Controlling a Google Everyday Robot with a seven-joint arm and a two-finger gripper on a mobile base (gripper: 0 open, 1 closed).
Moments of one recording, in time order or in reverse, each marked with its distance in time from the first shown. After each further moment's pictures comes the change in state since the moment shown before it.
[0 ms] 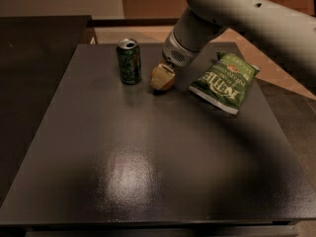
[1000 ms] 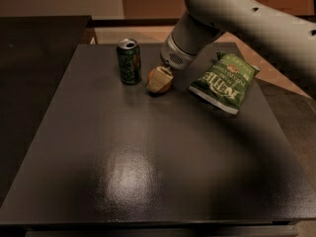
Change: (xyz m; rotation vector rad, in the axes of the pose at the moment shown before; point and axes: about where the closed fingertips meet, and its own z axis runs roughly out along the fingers) arm -0.002 0.004 0.011 -0.028 -0.020 -0.013
